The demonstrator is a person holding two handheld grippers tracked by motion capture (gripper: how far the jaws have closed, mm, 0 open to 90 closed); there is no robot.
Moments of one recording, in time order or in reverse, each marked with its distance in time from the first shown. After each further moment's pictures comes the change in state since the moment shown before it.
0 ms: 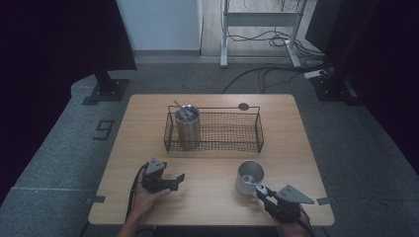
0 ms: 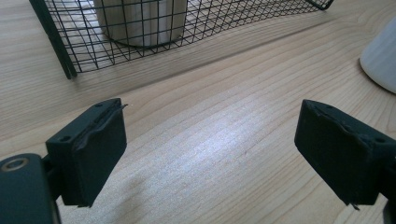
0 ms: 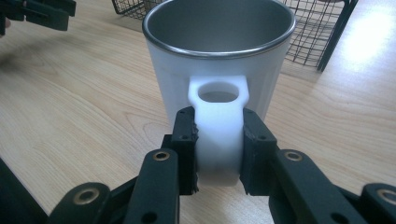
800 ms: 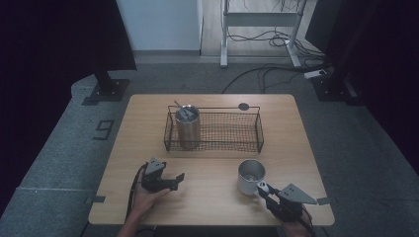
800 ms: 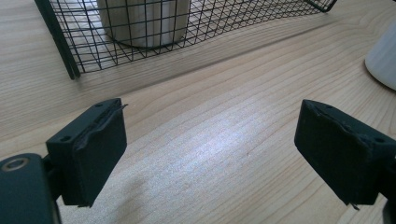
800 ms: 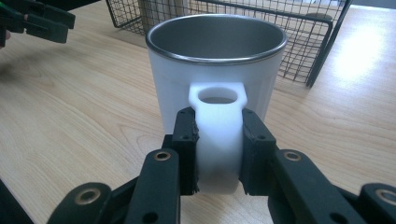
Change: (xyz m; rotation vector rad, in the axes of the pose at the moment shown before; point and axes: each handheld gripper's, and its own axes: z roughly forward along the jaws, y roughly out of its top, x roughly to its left) left arm 0.001 0.000 0.000 -0.006 0.004 -0.005; right arm -0.004 0.004 -0.003 -0.056 -0.010 -0.007
